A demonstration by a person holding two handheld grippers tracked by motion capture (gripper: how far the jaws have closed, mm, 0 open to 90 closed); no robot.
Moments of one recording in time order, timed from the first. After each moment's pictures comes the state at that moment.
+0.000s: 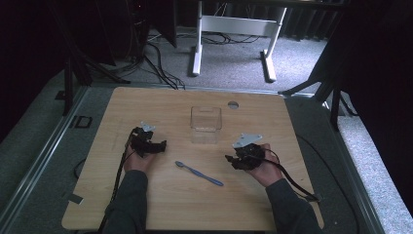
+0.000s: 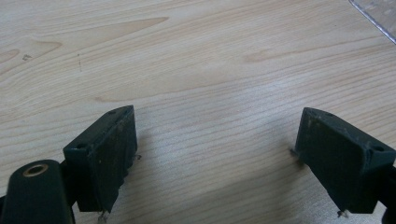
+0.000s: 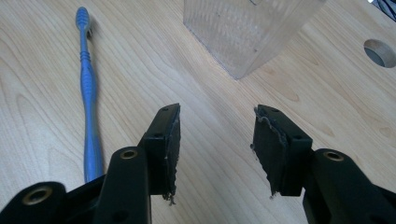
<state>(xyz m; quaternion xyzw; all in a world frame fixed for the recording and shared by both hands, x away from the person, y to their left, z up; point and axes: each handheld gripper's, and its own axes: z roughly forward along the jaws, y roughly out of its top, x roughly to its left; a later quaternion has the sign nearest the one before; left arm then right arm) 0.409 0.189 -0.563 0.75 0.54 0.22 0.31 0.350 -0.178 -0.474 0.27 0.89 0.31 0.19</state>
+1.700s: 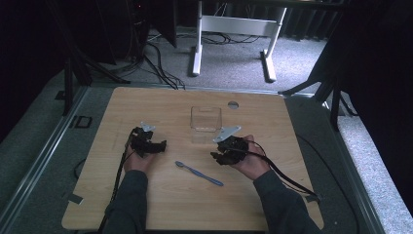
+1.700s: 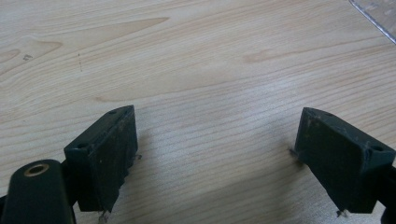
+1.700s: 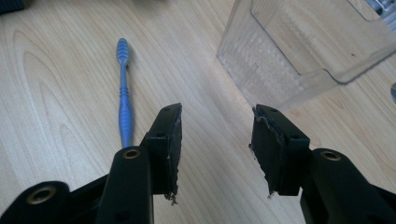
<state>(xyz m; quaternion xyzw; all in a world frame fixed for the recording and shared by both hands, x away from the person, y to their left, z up) 0.409 0.189 -0.563 0.75 0.54 0.22 0.31 0.355 -0.125 -0.447 0.22 0.92 0.28 0.17</state>
